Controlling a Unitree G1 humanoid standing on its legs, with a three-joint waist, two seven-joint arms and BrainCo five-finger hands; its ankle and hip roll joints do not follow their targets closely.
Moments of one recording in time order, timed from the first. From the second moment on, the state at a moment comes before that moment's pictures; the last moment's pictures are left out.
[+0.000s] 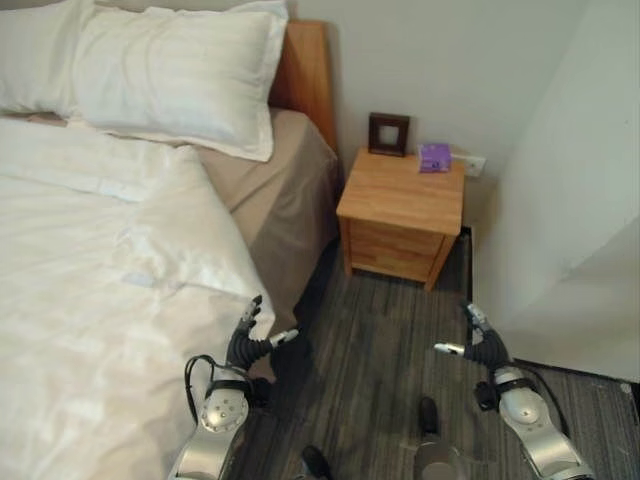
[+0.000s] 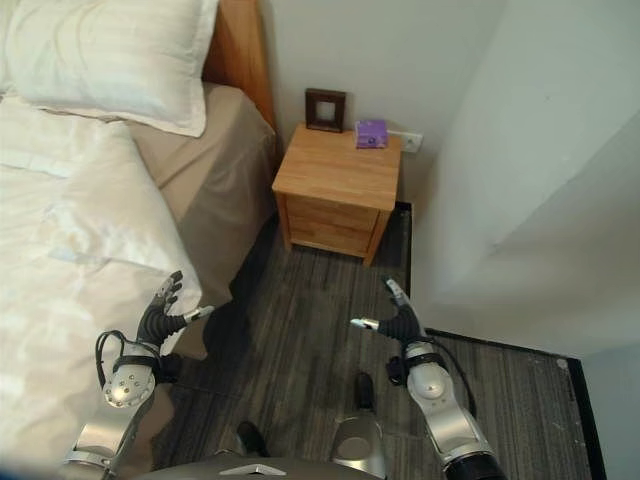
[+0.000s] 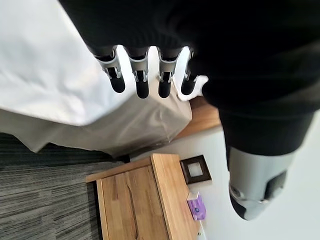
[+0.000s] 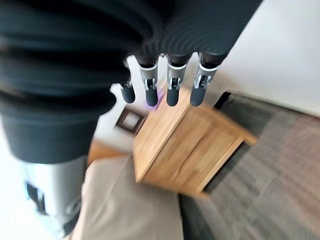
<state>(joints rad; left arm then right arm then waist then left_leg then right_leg) 0.17 0.32 -0.09 0.10 -0.03 -0.05 0.19 0.13 -0.36 0.14 0.14 -0.10 -0.06 -0.14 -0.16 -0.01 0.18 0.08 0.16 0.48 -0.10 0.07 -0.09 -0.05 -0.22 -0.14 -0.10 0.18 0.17</state>
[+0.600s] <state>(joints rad) 0.20 0.22 -0.15 0.09 -0.11 -0.08 0.16 0.09 -0.44 0.16 0.11 -0.07 -0.06 -0.12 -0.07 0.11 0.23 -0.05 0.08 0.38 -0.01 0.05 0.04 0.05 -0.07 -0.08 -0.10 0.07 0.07</state>
